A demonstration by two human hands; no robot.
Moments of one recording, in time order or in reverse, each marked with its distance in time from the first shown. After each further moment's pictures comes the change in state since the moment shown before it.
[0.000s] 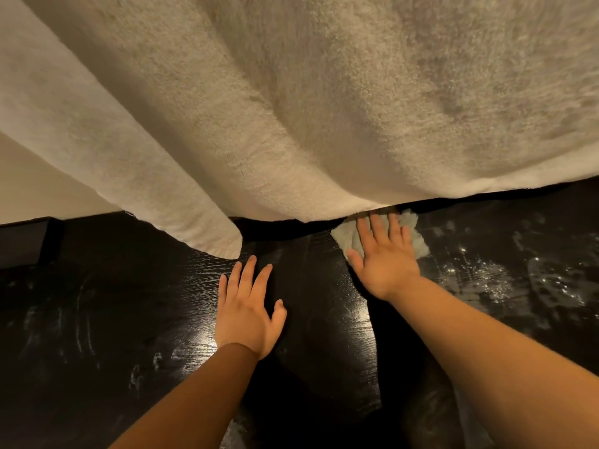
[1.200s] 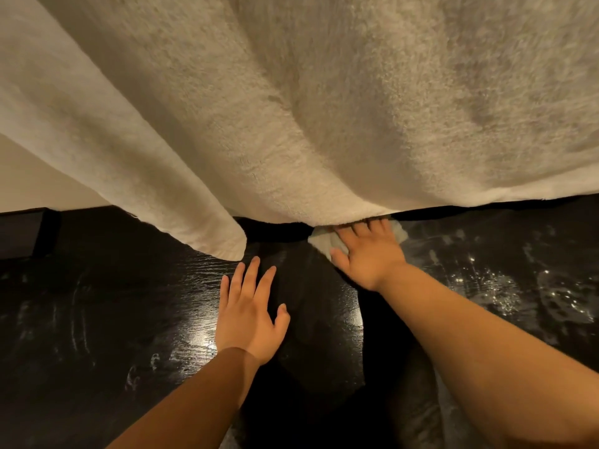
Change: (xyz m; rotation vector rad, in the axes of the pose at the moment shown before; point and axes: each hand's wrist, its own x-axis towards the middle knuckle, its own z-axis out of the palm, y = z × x) left_hand 0.002 -0.002 0.001 -0.047 -0.003 -0.006; right_hand 0.038 -0.025 -0.008 -0.117 0.028 -0.226
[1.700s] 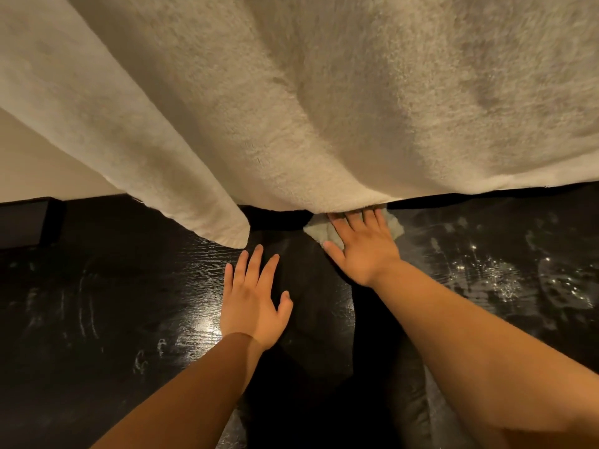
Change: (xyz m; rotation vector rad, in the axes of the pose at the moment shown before) left_hand 0.000 0.001 -0.001 0.000 -0.005 0.006; right_hand -0.007 -0.019 0.005 0.044 0.073 0.013
